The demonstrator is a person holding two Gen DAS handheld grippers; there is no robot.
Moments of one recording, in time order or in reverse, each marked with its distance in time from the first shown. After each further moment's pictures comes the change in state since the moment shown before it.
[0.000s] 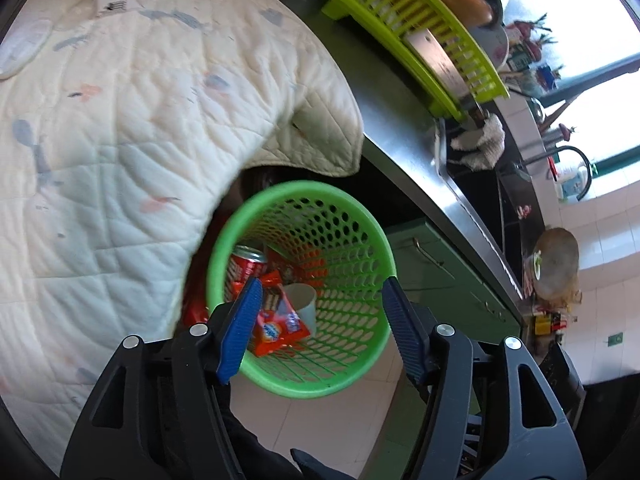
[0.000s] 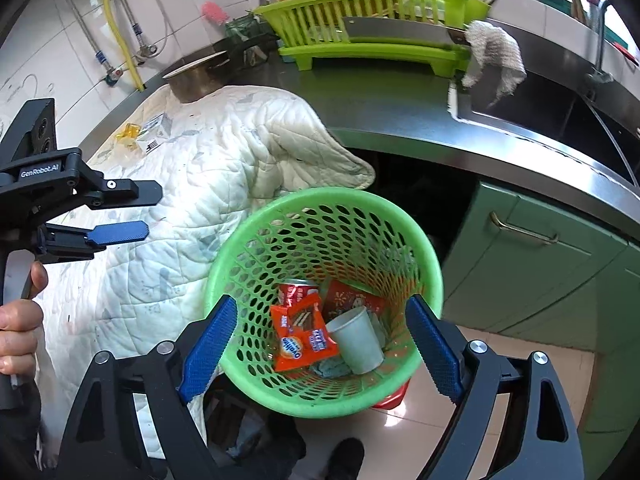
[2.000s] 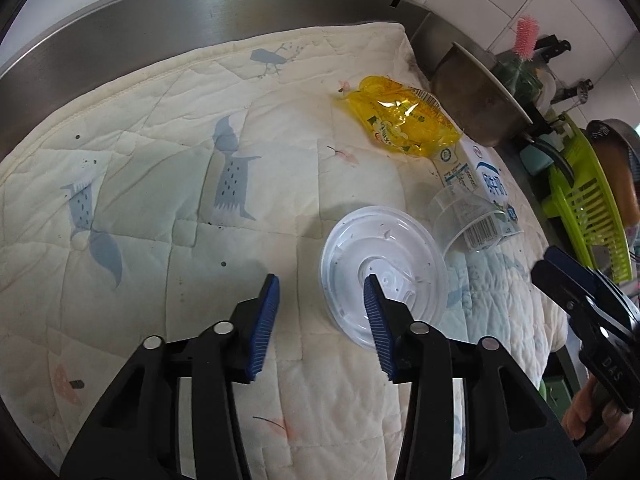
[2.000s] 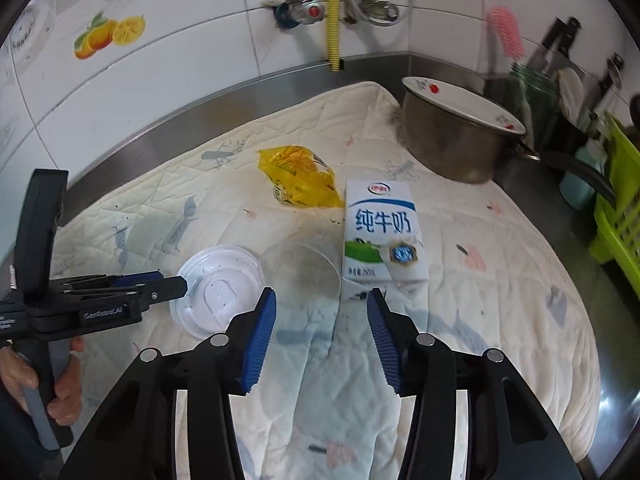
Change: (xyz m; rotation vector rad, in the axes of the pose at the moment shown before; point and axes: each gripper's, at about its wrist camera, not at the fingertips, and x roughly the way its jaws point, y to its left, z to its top) left arm -0.122 0.300 0.172 -0.156 -0.303 0.341; right arm 0.200 0.356 0.218 -0.522 -0.002 0.233
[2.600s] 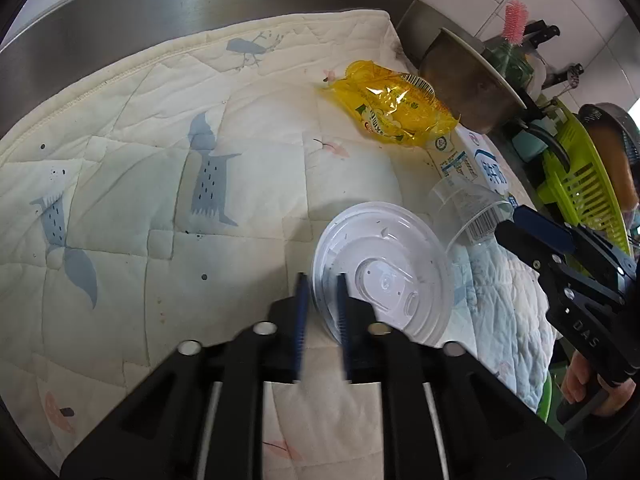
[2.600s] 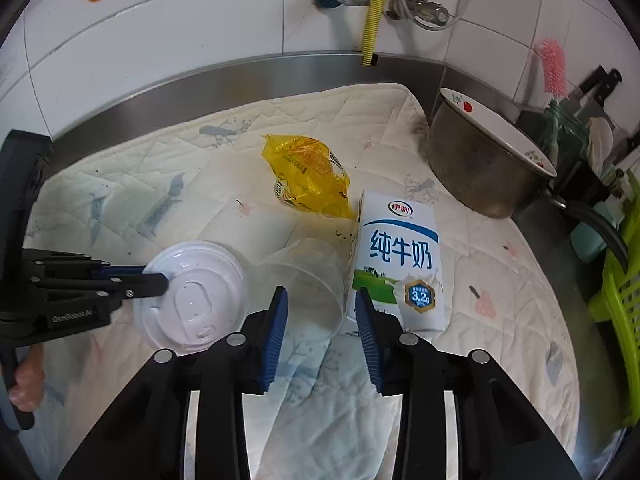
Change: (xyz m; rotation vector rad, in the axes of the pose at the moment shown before) left arm 0.020 -0.002 0.003 0.048 0.019 -0.029; right arm 0.039 0.013 0.013 -0.170 0.022 -0.051
